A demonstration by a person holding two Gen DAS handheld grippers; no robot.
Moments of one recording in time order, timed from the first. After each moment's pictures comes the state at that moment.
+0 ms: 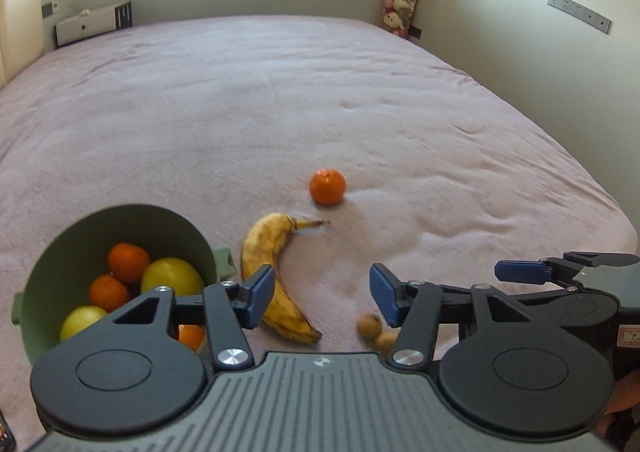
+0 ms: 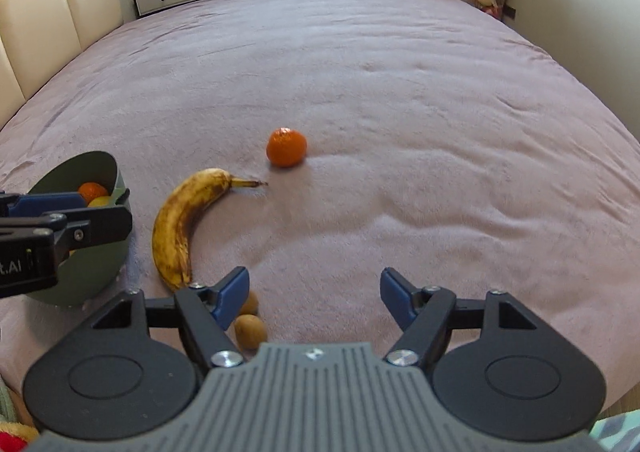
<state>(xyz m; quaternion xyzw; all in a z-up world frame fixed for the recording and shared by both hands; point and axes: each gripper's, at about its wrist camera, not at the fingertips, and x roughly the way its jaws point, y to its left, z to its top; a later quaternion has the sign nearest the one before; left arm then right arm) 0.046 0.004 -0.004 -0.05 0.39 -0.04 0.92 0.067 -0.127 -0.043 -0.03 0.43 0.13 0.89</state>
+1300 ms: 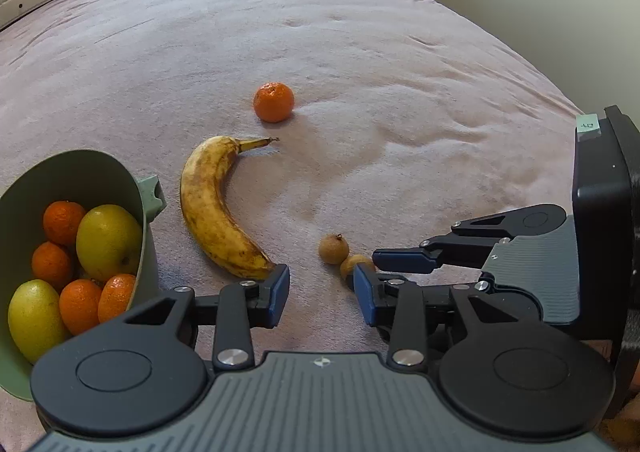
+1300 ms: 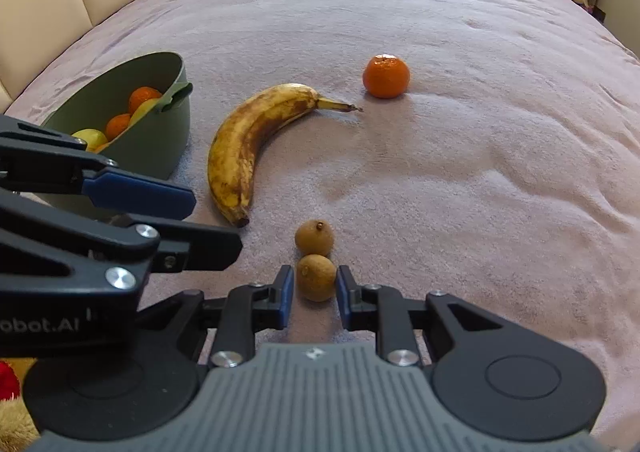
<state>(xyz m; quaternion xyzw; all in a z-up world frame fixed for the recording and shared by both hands) 0.055 -0.018 -0.043 -0.01 0.47 -0.11 0.87 0.067 -0.092 -0.102 -0.07 0.47 0.25 0.84</state>
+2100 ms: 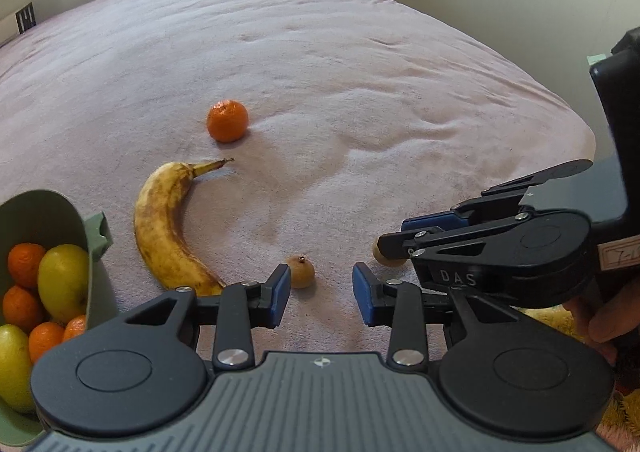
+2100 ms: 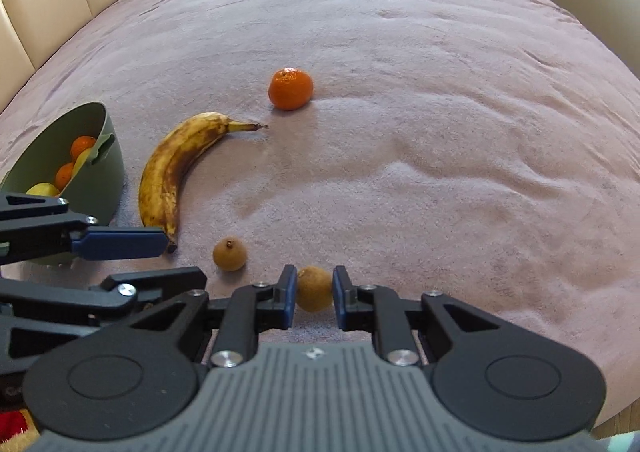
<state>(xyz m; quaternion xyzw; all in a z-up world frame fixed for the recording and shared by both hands) 0.064 -0.042 -0.057 0.02 0.45 -0.16 0.88 0.081 -0.136 -0.083 -0.03 0.49 0.17 0.86</state>
